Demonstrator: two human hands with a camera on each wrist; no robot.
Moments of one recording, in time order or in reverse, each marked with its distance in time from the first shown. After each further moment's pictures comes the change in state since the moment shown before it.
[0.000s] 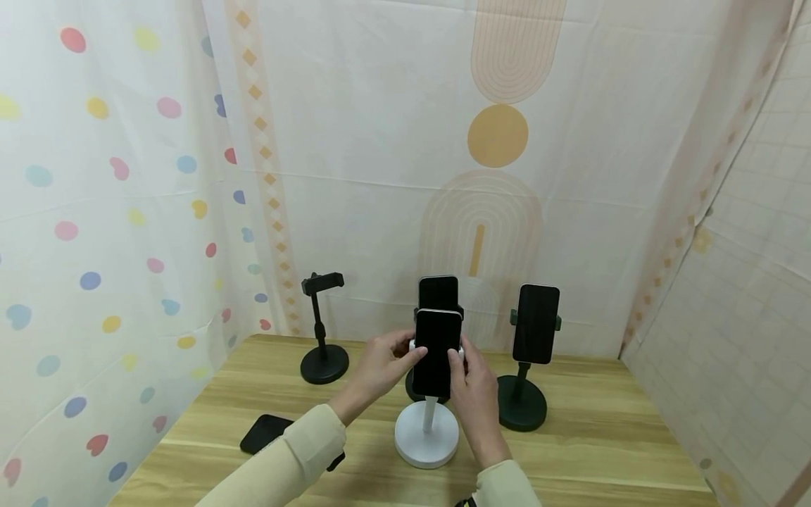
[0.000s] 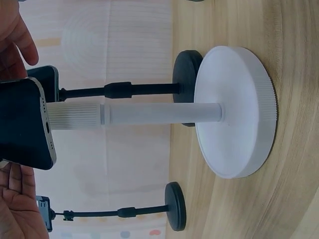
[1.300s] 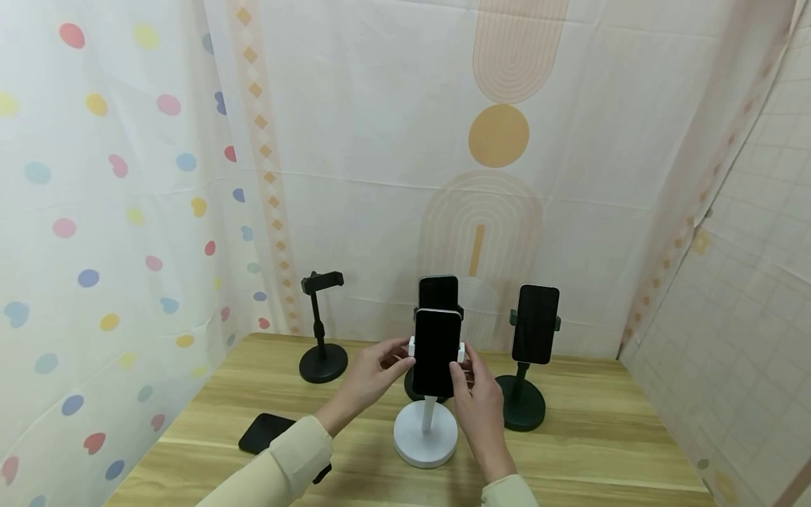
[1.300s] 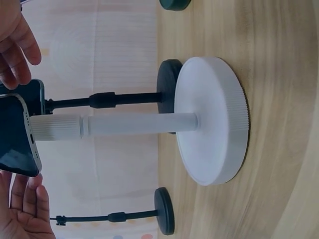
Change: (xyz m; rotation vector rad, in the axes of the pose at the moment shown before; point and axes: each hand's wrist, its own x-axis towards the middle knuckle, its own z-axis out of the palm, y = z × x) left_hand -0.020 -0.019 -0.007 -0.029 -0.070 -0.107; right_hand -0.014 0.010 -0.004 -0.018 -0.008 0.081
